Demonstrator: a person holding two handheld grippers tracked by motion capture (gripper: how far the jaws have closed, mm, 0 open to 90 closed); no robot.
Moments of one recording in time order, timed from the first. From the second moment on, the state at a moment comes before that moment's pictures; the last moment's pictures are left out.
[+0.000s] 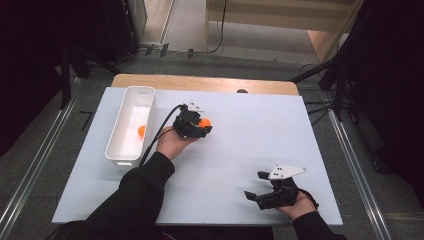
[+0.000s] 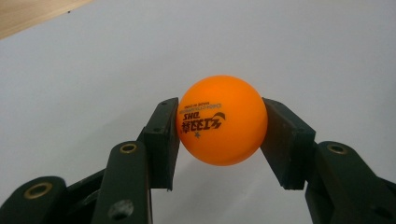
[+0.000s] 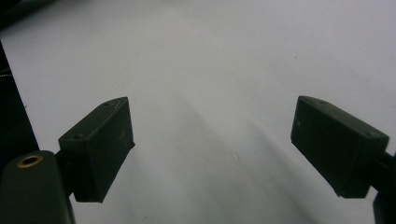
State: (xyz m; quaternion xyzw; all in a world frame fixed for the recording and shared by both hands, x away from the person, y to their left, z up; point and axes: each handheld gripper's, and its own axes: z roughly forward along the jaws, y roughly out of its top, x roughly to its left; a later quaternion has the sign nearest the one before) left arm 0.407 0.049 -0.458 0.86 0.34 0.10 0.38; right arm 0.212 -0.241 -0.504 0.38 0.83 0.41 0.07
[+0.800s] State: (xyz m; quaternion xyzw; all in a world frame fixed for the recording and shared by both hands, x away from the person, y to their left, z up) left arm 0.403 0.060 -0.423 0.86 0.33 0.08 0.38; right arm 0.213 -0.241 -0.505 0.38 0.83 0.41 0.07
